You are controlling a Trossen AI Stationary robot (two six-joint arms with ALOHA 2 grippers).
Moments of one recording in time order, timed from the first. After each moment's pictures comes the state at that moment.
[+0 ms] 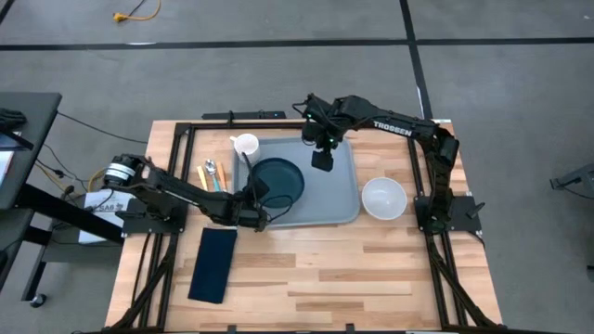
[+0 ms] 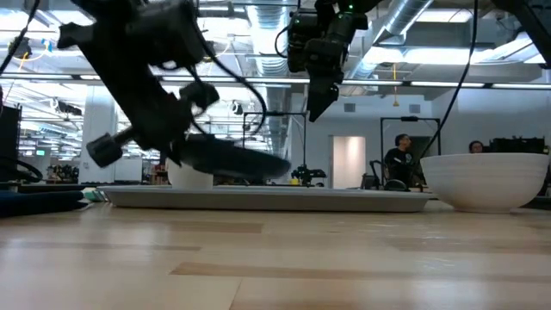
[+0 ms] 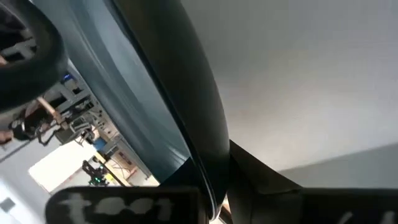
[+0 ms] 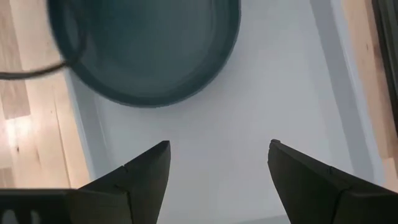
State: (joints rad) left arm -0.17 1.61 0.79 -0.52 -0.82 0.84; right arm -0.41 1.93 1.83 -1.15 -0.21 -0.23
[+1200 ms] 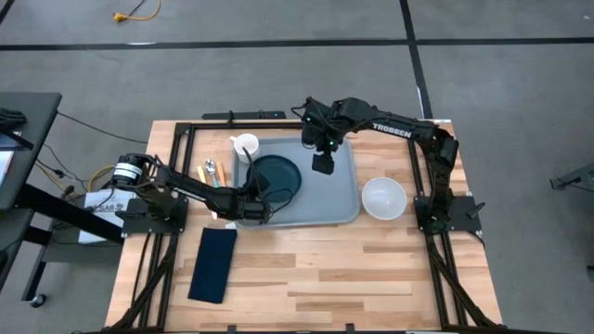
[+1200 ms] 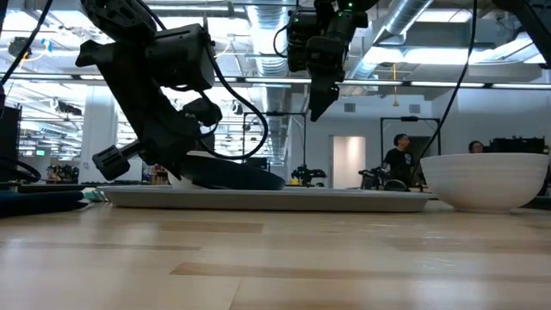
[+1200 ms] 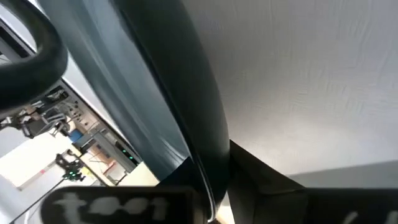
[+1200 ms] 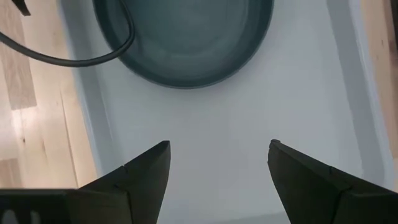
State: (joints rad) left arm -0.09 1.66 0.79 -0.50 -0.78 0.81; right arm -0.39 1.93 1.83 -1.18 -0.21 -0.24
